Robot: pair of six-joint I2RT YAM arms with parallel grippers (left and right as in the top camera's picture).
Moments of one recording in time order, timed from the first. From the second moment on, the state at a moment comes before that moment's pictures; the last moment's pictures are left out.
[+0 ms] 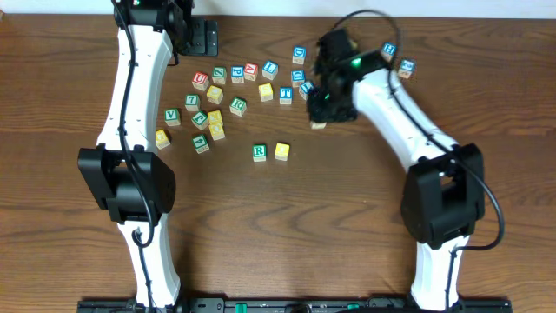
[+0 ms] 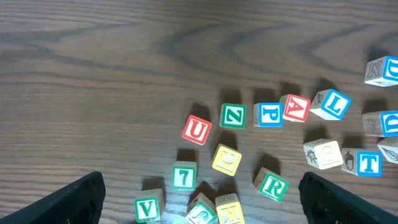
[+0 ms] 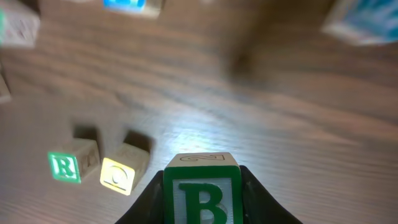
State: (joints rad) left arm -0.07 2.20 2.28 -1.14 -0.04 -0.06; right arm 0.40 2.11 1.78 -1.00 -0.15 0.30
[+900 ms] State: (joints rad) left arm -0.07 2.20 2.28 -1.14 -0.04 -0.06; right arm 0.55 2.11 1.53 -0.77 -0.04 0.31
